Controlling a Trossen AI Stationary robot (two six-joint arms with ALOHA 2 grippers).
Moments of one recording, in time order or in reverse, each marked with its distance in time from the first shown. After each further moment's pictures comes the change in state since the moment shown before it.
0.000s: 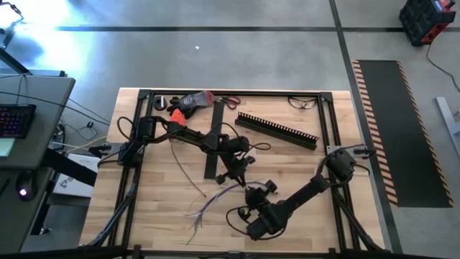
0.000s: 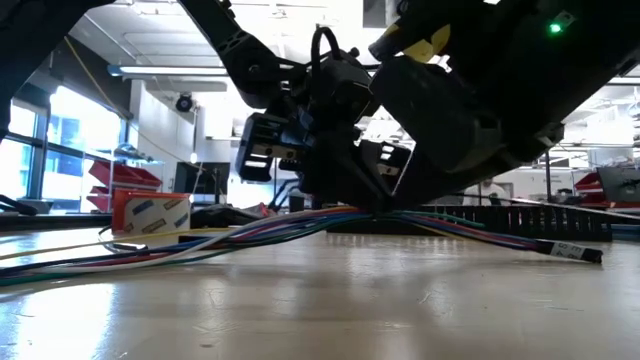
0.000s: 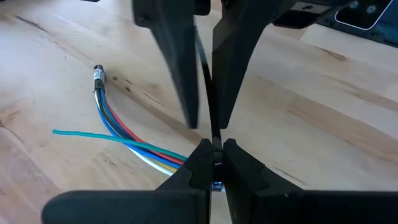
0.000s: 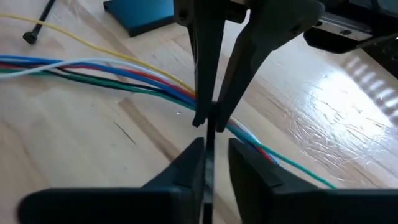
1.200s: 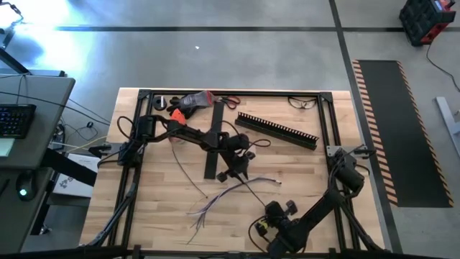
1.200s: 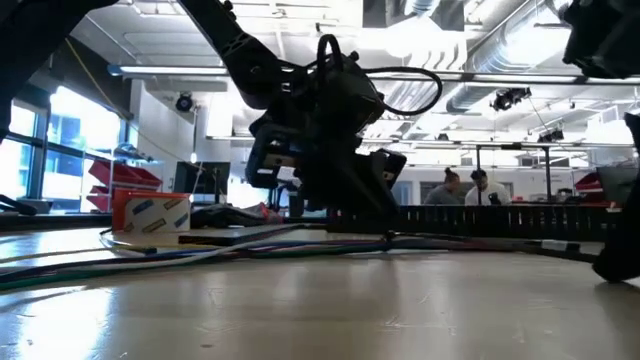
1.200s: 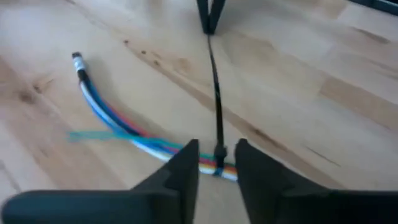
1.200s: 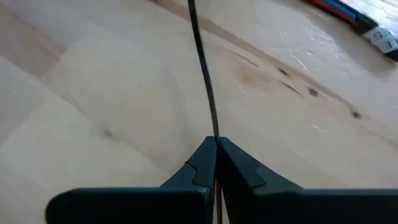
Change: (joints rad) left arm 0.024 -0.002 0.005 -0.017 -0.091 -0.012; right arm 0.205 0.005 0.000 -0.167 -0.307 0.549
